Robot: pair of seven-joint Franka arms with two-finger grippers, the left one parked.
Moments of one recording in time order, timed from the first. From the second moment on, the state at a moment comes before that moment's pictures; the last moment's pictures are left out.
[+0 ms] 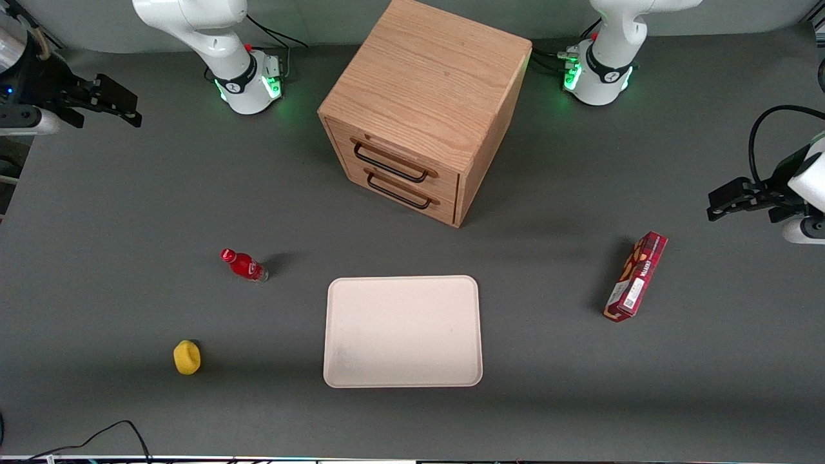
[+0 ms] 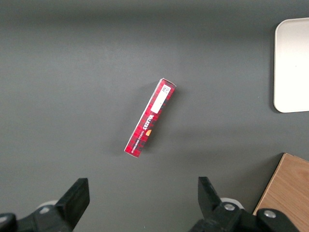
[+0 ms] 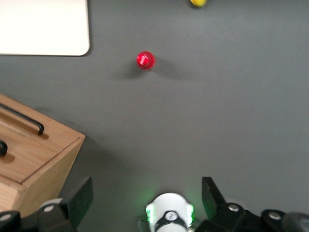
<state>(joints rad) -0.01 -0.11 0.12 -1.50 0.01 1.29 0.06</state>
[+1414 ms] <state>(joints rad) 0.05 0.50 0.57 -1.33 0.29 1.50 -0.38</state>
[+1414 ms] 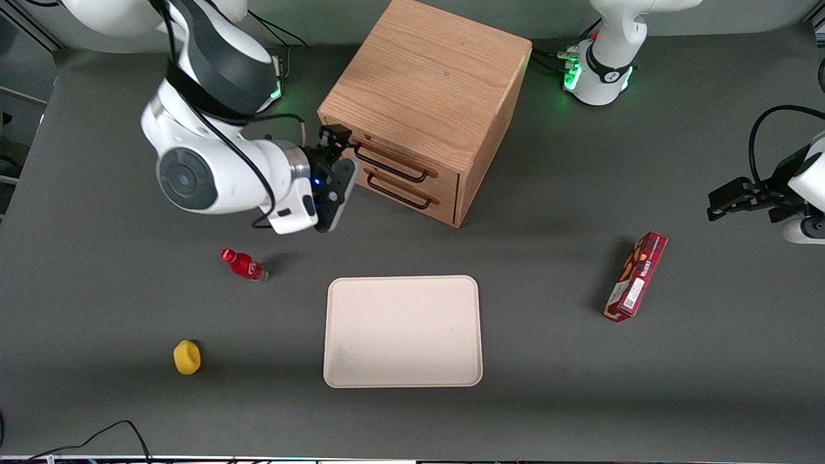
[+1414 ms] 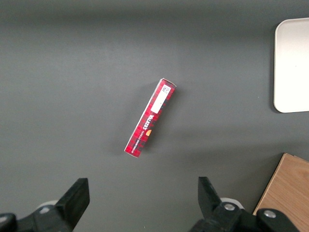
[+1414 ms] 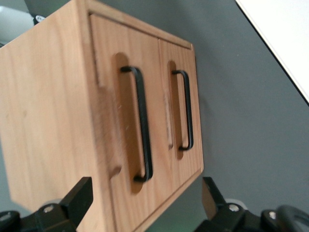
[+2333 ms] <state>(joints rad) 0.10 0.54 0.61 -1.55 0.29 1.77 -0.34</state>
